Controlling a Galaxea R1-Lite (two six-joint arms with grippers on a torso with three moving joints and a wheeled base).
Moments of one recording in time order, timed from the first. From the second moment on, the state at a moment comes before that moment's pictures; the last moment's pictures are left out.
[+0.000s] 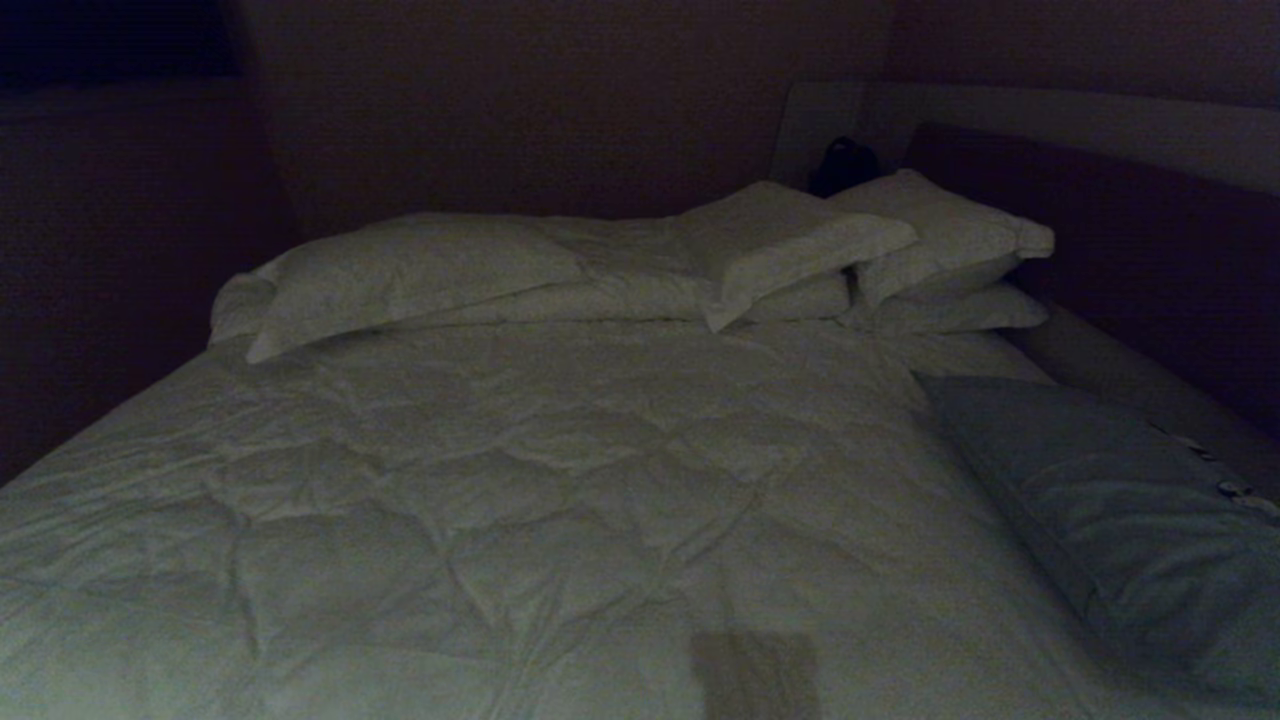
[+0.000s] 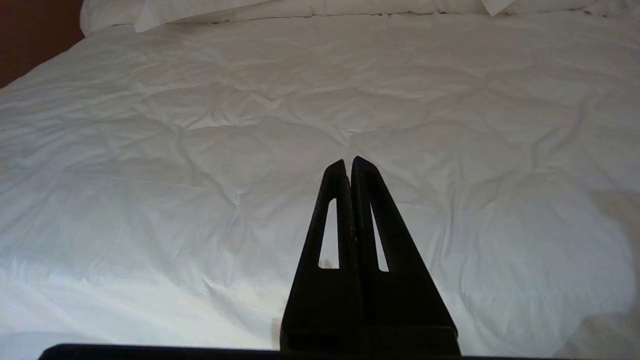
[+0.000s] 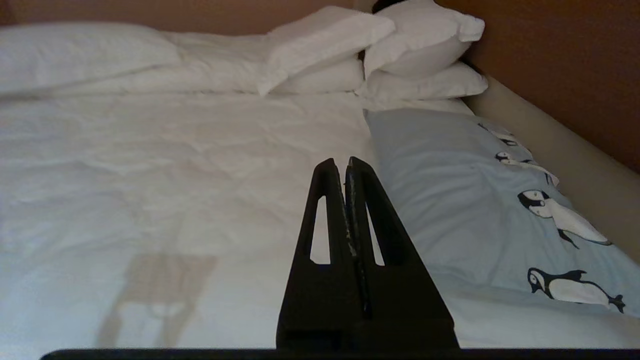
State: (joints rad) left arm 0.00 0.00 0.00 0.00 0.00 0.00; right arm 0.02 0.00 -0.40 0.24 0.00 -0.02
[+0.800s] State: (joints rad) left arm 0.00 0.00 0.00 0.00 0.00 0.00; right arm 0.02 0.00 -0.01 -0.06 0.01 -0.05
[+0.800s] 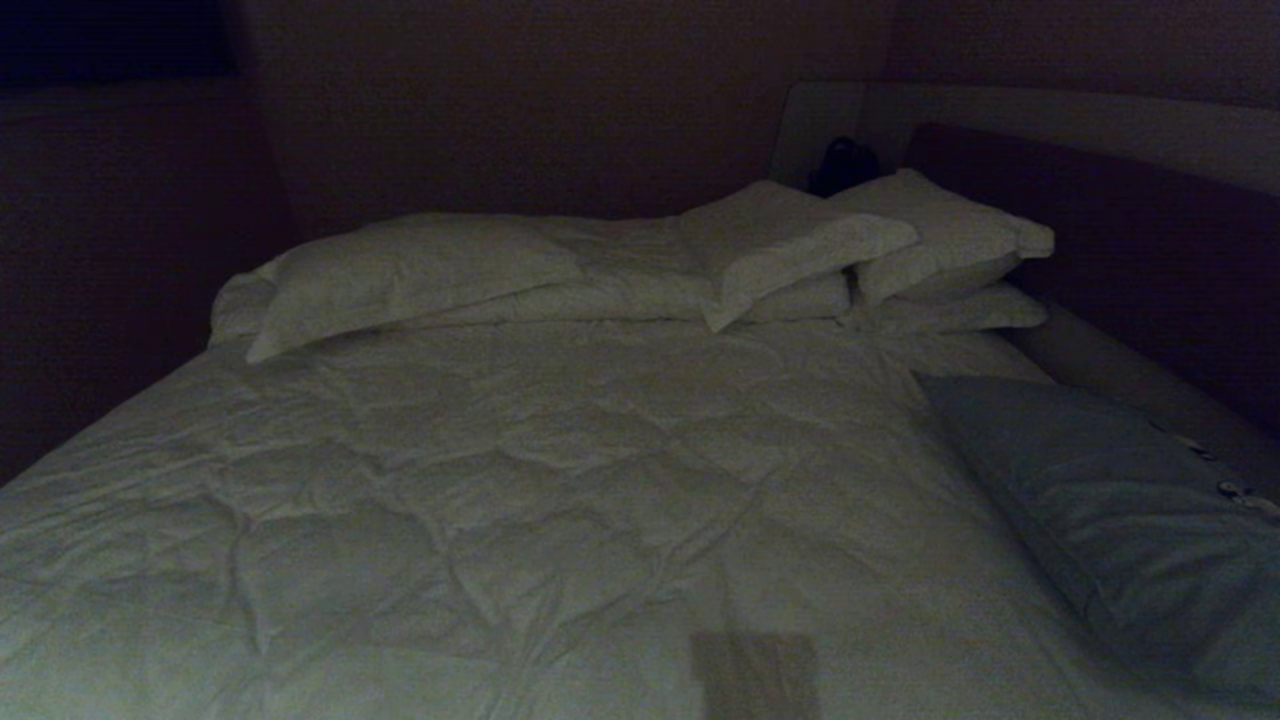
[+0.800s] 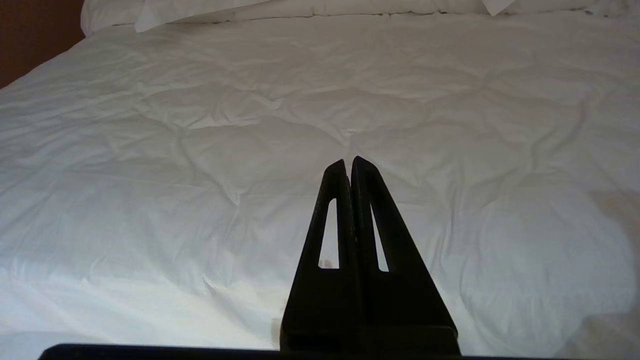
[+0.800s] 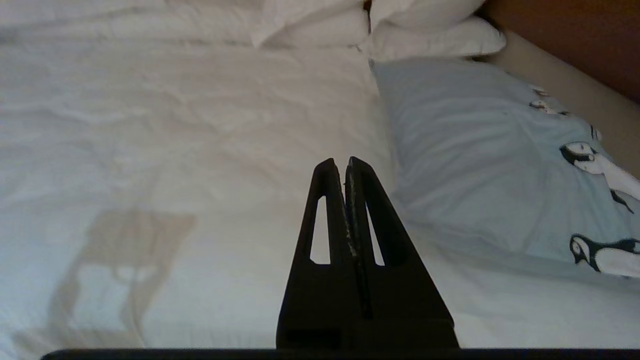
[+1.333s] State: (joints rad) left arm 0.00 0.00 0.00 0.00 0.00 0.00; right arm 0.02 0.00 0.00 0.00 0.00 -0.04
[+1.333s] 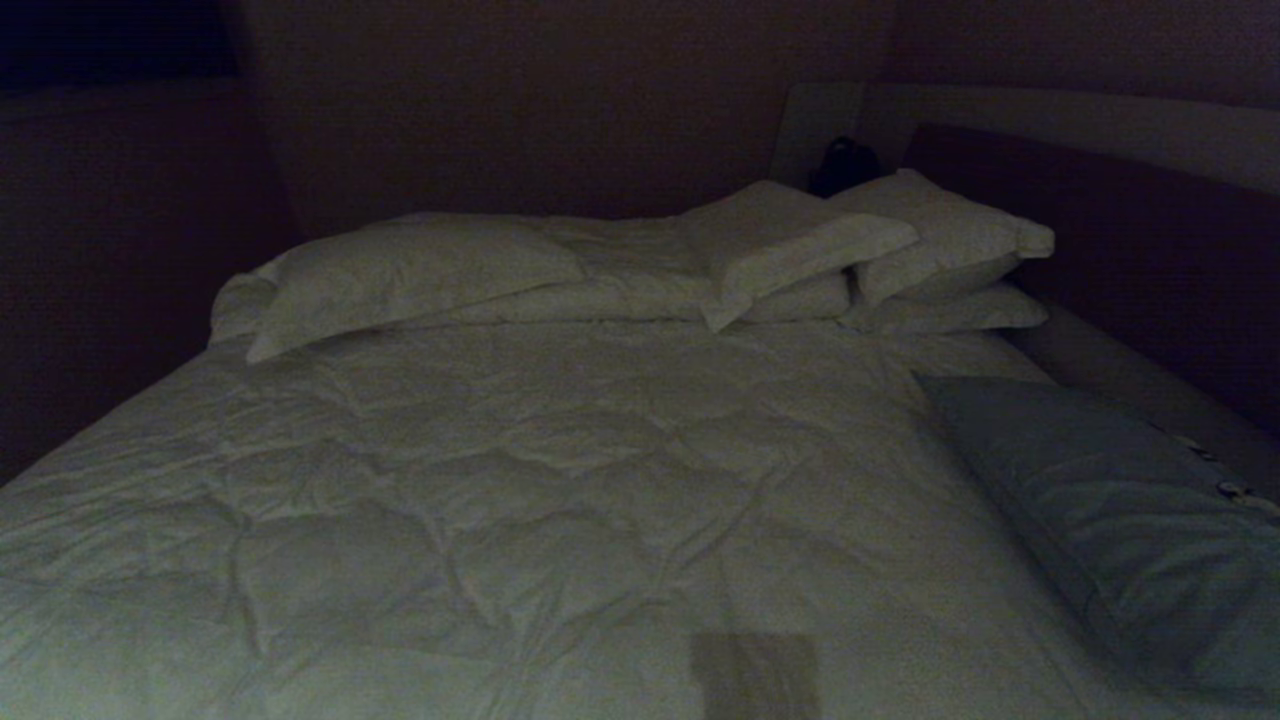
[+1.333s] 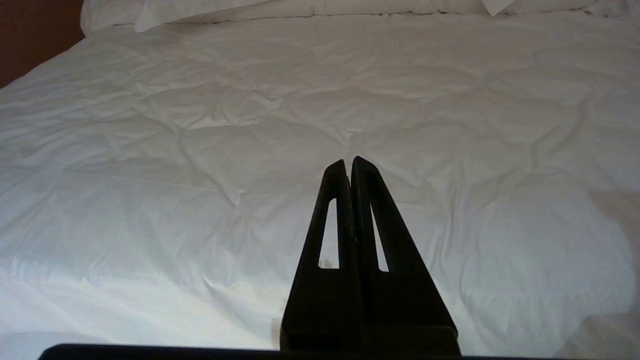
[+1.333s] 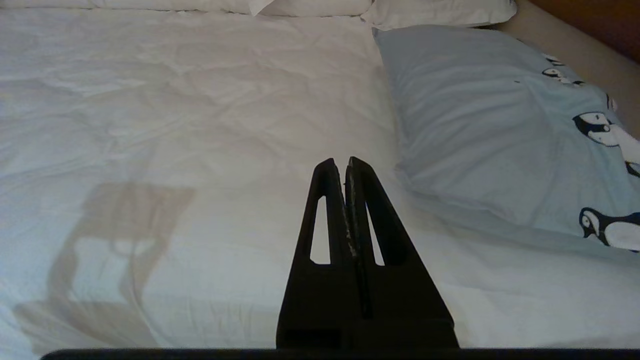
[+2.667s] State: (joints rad) left arm 0.00 0.00 0.00 0.00 0.00 0.00; right arm 0.02 0.00 -0.04 0.01 0.01 -0.07
